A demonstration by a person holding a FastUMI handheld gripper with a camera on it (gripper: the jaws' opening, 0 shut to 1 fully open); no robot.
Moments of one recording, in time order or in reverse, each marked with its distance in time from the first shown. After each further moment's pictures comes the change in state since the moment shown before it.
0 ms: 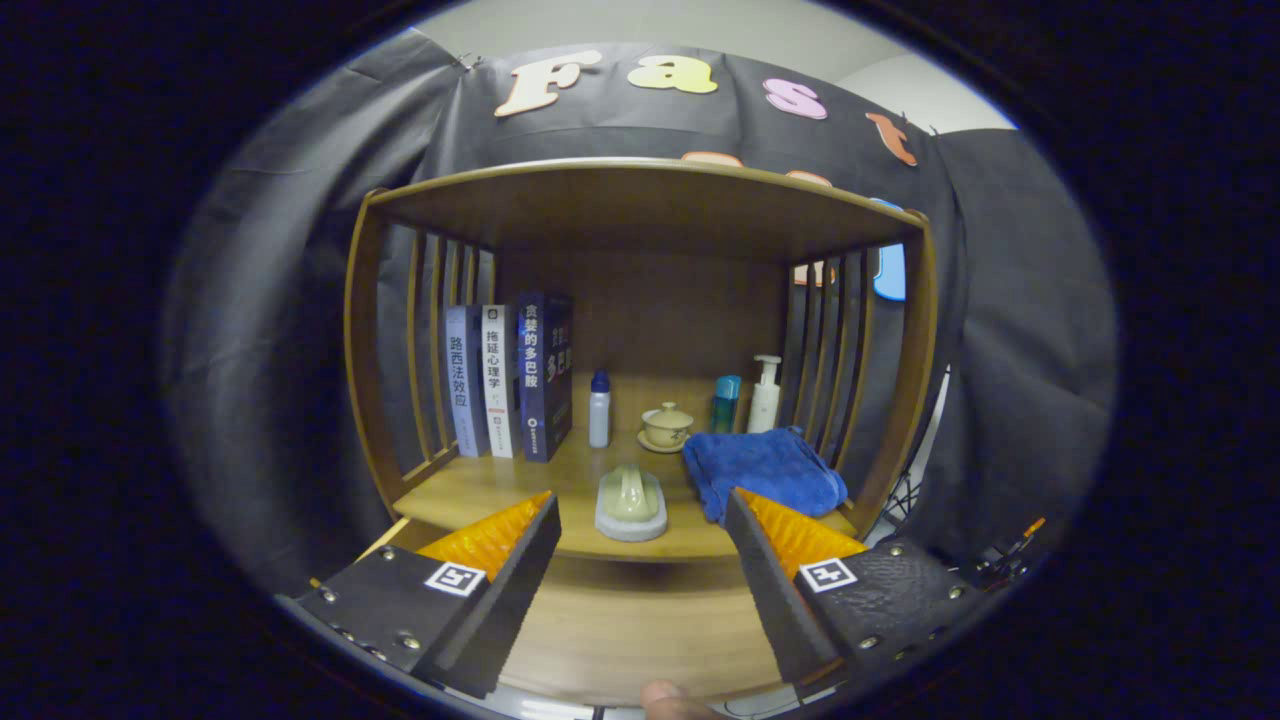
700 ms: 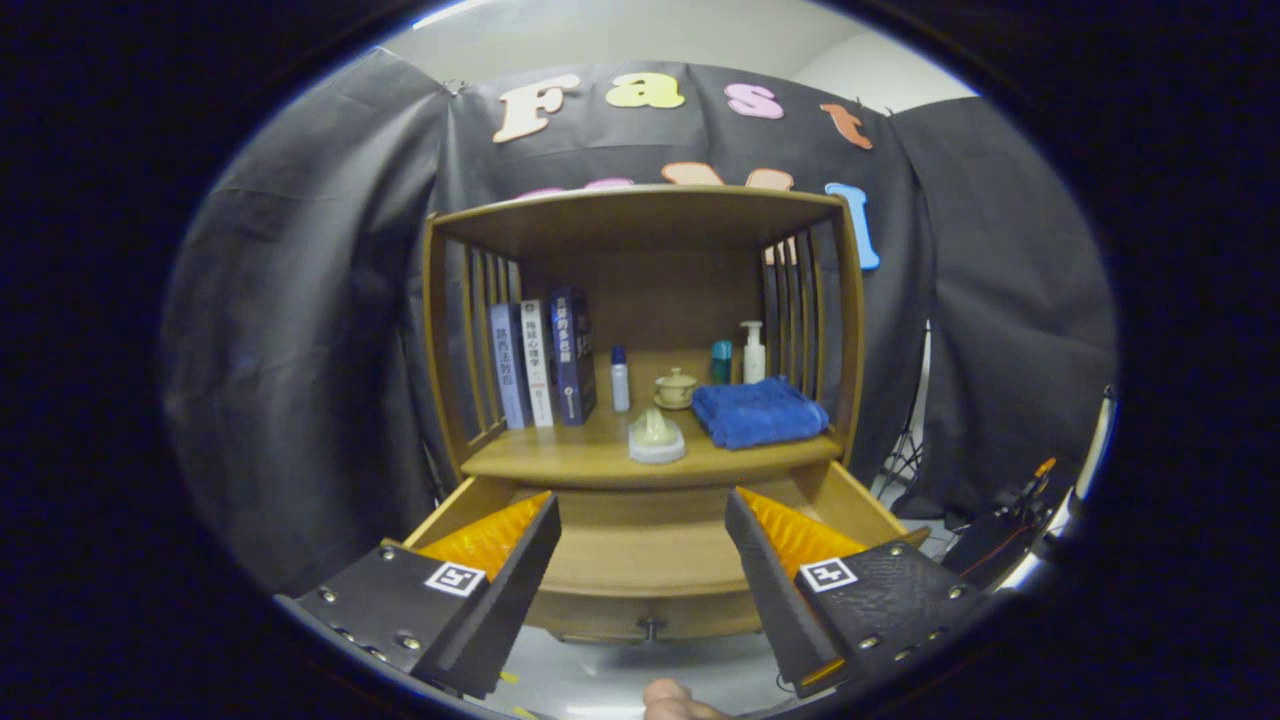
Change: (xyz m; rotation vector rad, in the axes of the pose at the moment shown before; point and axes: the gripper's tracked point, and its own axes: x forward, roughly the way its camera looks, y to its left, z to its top) arm -0.116 0.022 -0.077 0.099 0.002 0.046
